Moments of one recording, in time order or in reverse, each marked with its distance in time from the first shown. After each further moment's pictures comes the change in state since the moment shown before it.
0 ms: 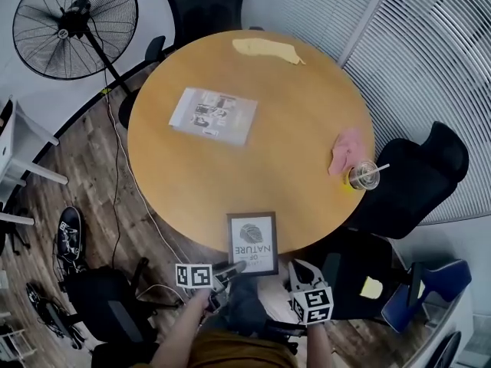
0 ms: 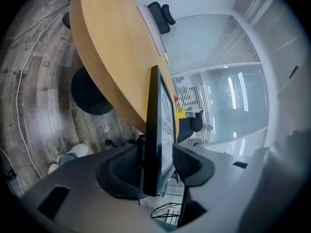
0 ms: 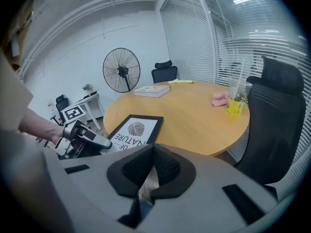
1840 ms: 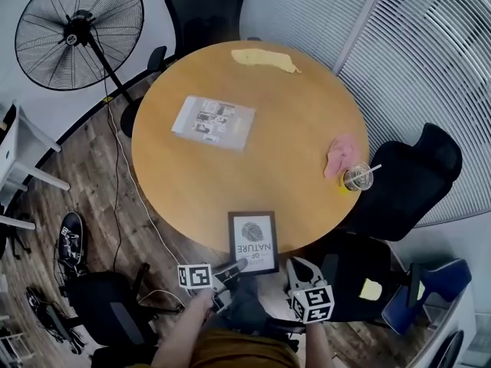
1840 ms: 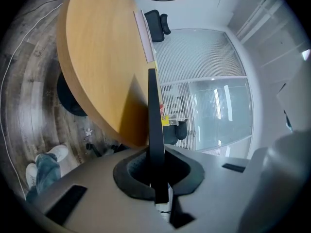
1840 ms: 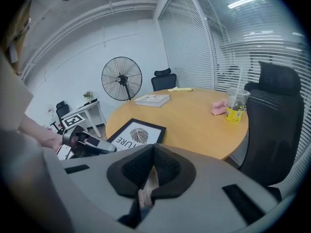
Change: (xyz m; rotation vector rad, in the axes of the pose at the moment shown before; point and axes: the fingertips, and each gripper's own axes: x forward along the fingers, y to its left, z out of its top) left arm -0.002 -0.050 0.012 -0.023 -0.090 -0.188; right arm -0.016 0.007 0.029 0.021 -0.087 0.000
